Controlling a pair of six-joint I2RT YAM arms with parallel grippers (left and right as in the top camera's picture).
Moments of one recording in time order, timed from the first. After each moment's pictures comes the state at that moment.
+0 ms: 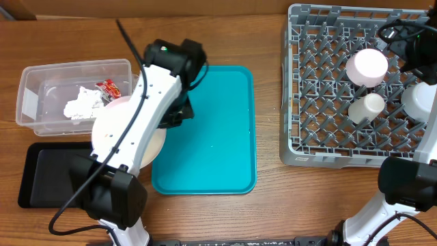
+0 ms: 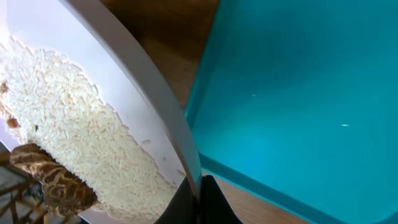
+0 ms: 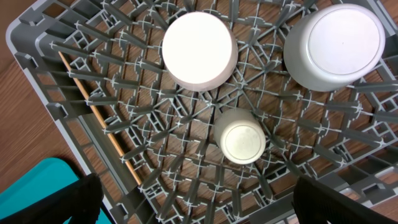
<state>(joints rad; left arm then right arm) -0.37 1.87 1.79 -1.68 -0.23 -0.72 -0.26 1.95 2.34 -1.58 0.02 0.41</state>
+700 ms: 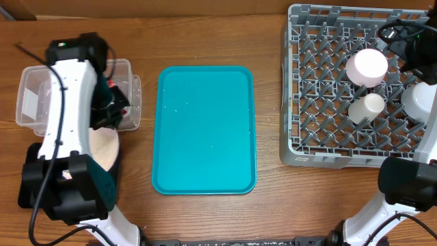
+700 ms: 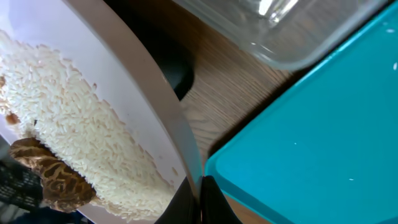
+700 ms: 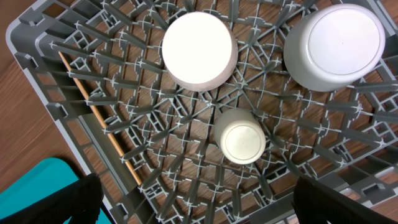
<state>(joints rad) 0.13 1.87 1.77 -1.63 -0.07 -0.54 -0.26 1.95 2.34 -1.58 0.02 0.41</state>
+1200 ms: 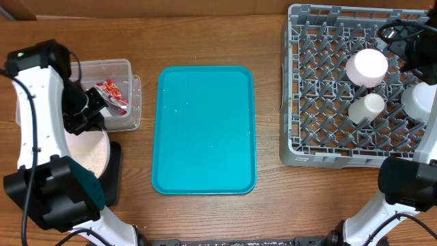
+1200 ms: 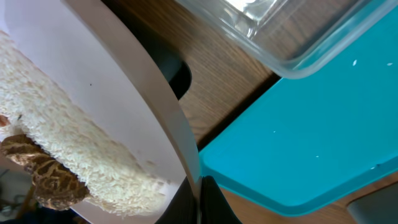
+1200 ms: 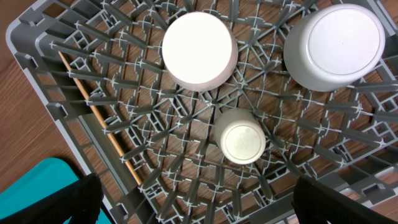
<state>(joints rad) 0.32 1.86 1.77 -1.62 0.12 -0.37 -0.26 1.95 2.34 -1.58 0.02 0.41</state>
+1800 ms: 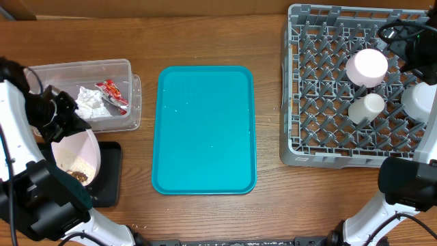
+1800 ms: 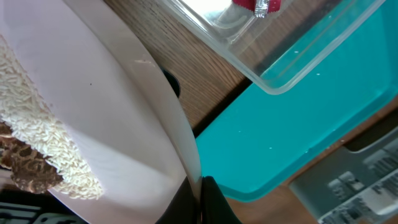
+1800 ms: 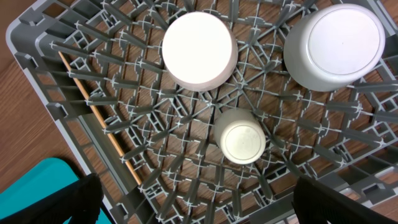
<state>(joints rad) 0.56 1.86 1.76 -1.60 0.37 -0.20 -0.26 1.95 2.34 -1.58 0.02 0.41</state>
